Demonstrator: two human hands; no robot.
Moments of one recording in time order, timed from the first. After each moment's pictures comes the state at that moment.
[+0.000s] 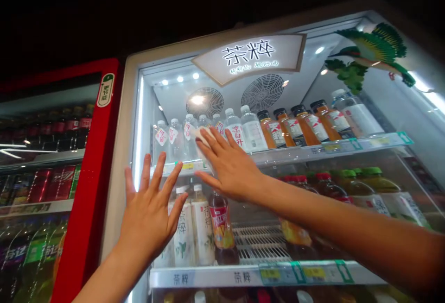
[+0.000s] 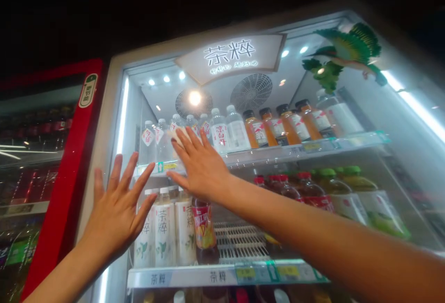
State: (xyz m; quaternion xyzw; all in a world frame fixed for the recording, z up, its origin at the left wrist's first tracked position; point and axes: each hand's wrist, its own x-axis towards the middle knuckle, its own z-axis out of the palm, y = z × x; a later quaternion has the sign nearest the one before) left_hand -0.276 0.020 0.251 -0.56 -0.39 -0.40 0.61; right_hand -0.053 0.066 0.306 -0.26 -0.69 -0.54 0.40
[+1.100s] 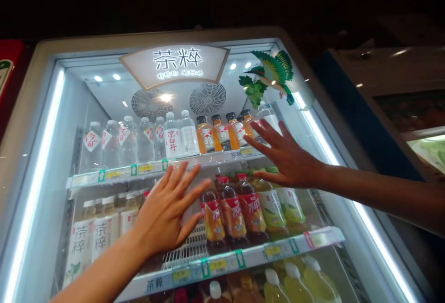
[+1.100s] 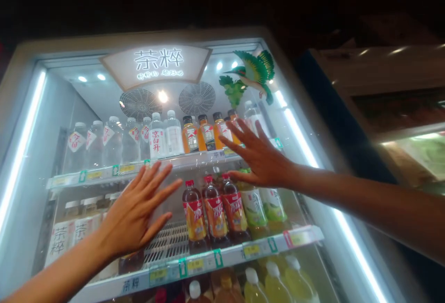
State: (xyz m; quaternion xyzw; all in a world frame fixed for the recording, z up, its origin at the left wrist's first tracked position) left_hand -0.100 0.063 0.281 -0.73 -0.20 -0.34 0.56; right_hand 0.289 0.069 0.311 -0.27 -0.69 -0.58 0.35
